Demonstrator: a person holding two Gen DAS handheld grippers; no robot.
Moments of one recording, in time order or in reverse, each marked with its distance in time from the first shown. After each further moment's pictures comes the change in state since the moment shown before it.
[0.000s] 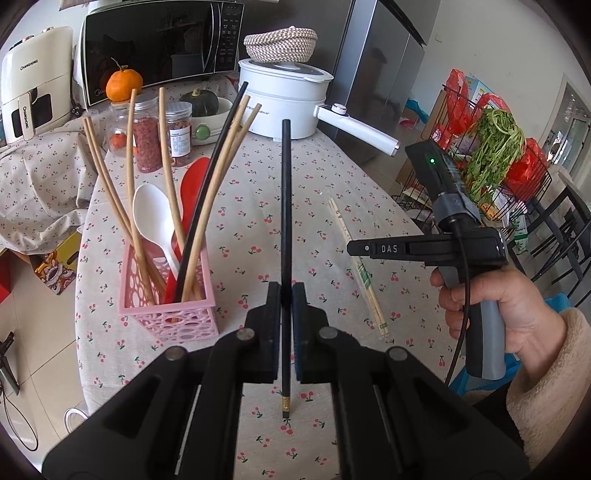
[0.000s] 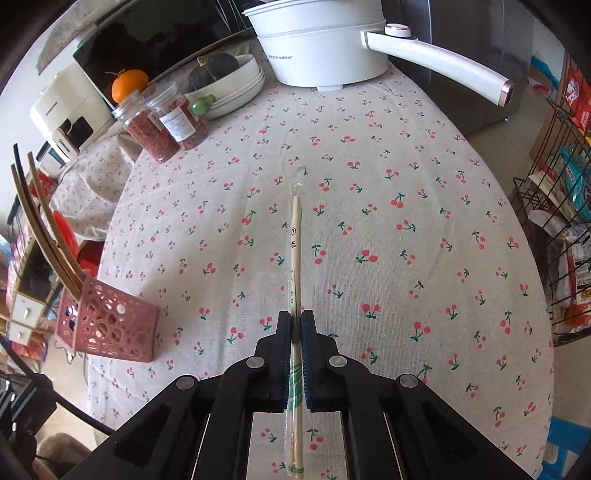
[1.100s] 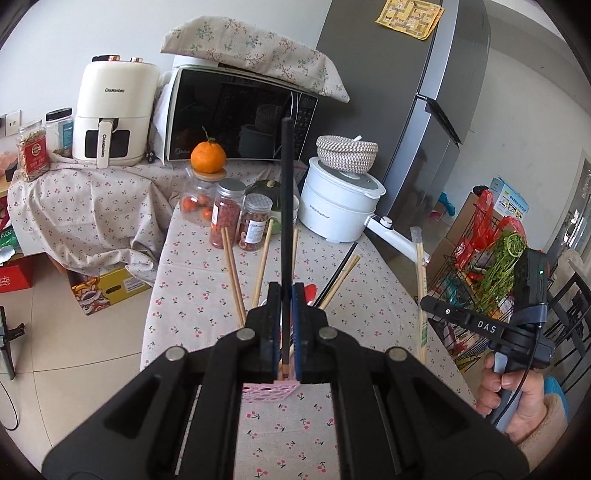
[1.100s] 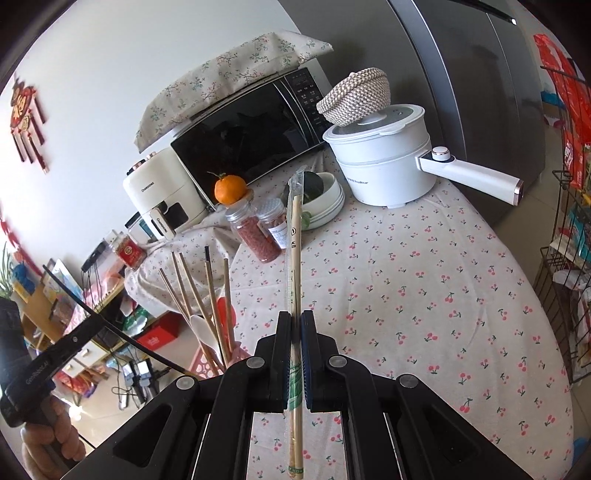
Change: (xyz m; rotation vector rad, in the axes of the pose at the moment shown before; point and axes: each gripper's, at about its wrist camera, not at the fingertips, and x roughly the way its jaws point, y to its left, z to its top) left arm -0.075 0.076 0.030 -0.192 -0.282 0.084; right arm -0.104 0.048 -0.006 -0.022 -0.385 0.251
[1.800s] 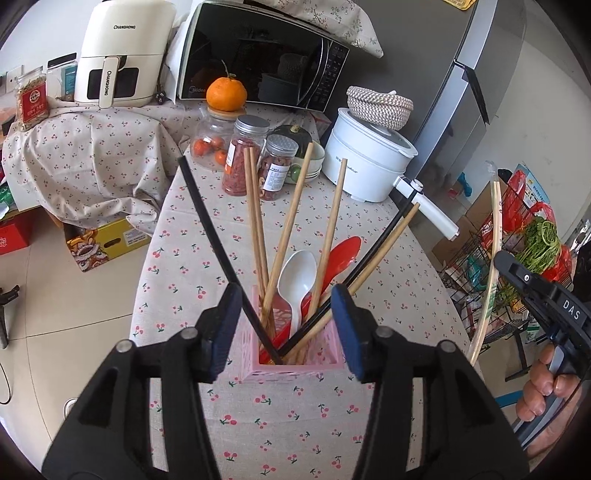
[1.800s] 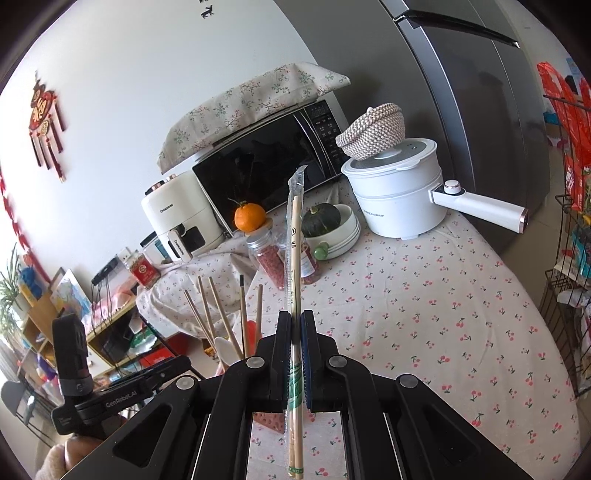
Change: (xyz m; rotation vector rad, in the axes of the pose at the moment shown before) left arm 0.042 0.016 -0.021 -0.062 0.140 0.036; right arm -0.022 0.021 -0.001 -0.026 -0.137 0.038
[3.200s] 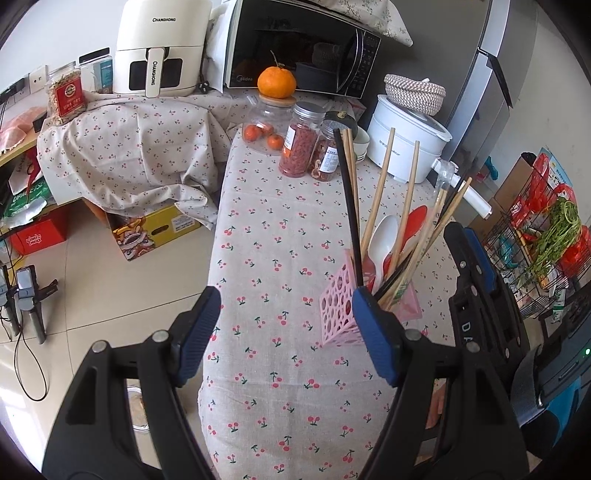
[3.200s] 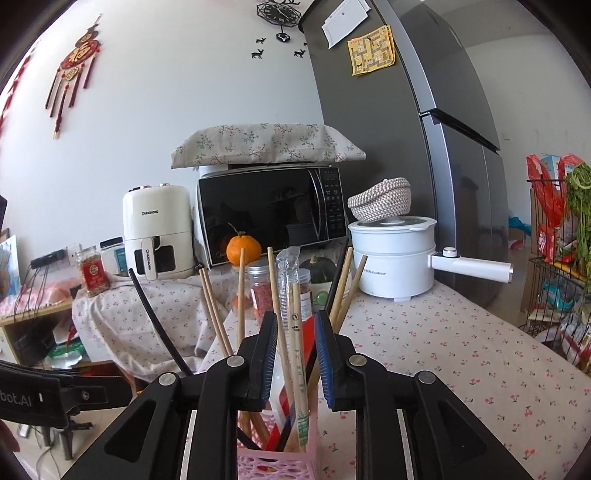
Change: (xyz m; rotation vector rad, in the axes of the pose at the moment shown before) left arm -0.022 0.059 -0.015 0.028 0.061 0.116; right arm 0.071 0.125 -0.109 -0.224 -0.371 -0.287
